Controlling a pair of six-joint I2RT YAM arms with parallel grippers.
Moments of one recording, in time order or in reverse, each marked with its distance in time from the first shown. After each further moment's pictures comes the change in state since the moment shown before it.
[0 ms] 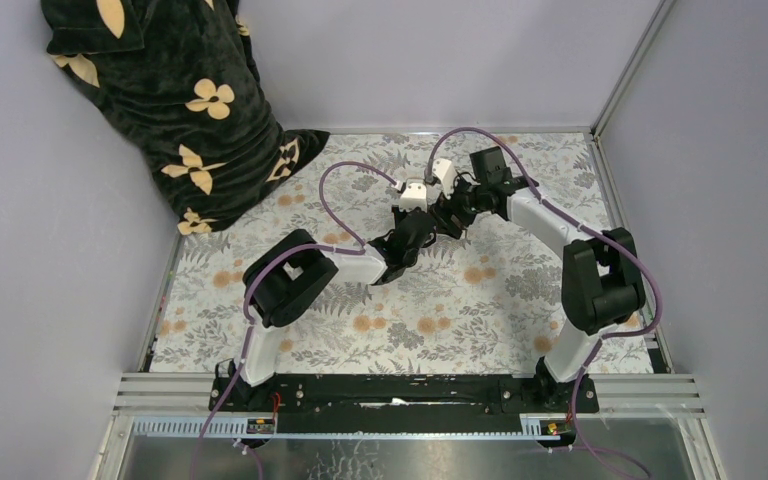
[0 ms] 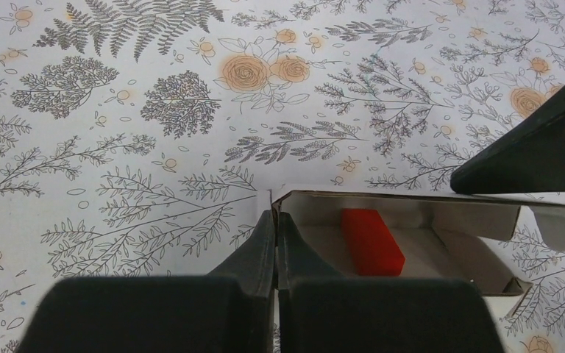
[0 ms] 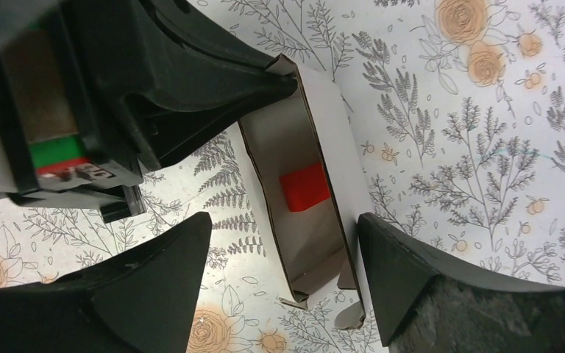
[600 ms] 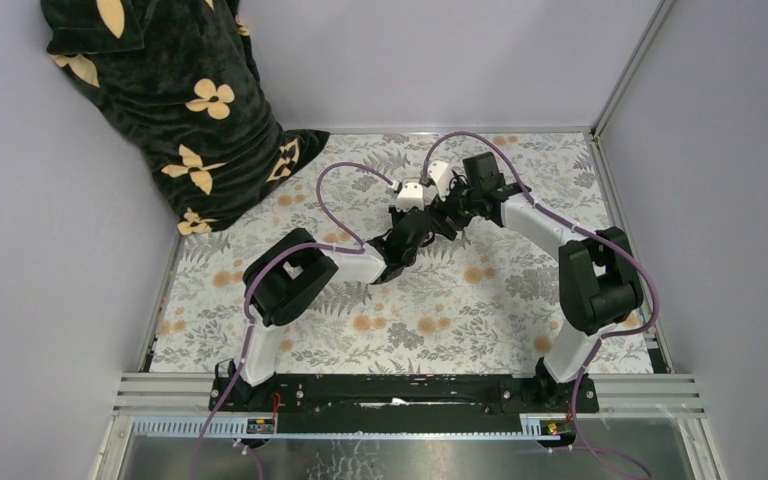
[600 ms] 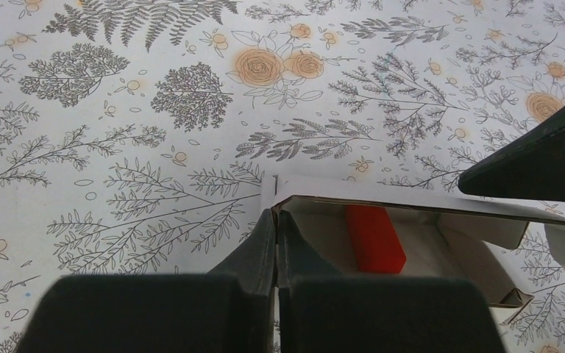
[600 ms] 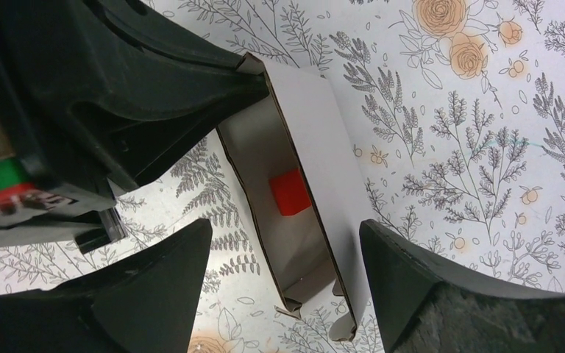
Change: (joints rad) left arm 0.008 0.003 -0.001 -0.011 0.002 -0.025; right arm 0.037 0.016 -0.039 0.074 0.100 0.059
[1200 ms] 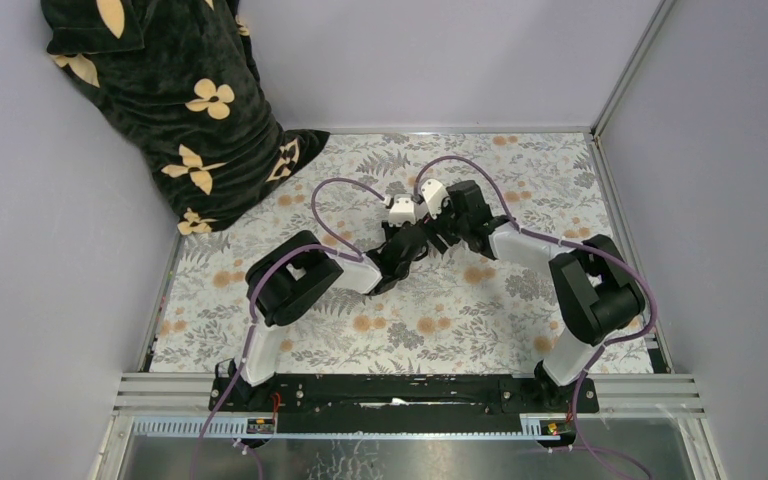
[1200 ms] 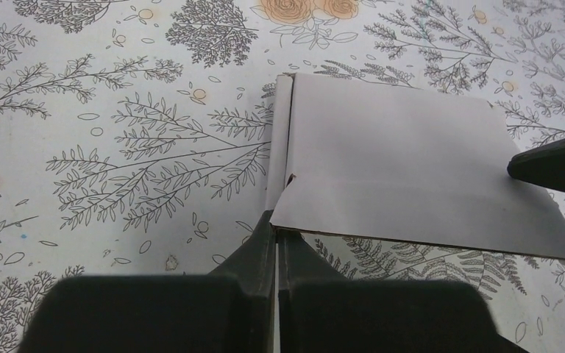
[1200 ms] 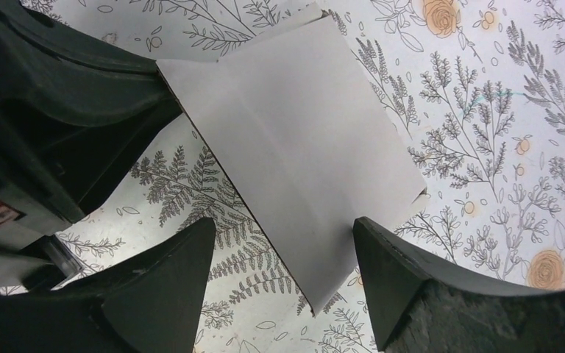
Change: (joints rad) left arm -0.008 0.015 -0.113 0.054 -0.011 -0.066; right arm 0.120 -0.049 -0.259 0.349 0.283 0.165
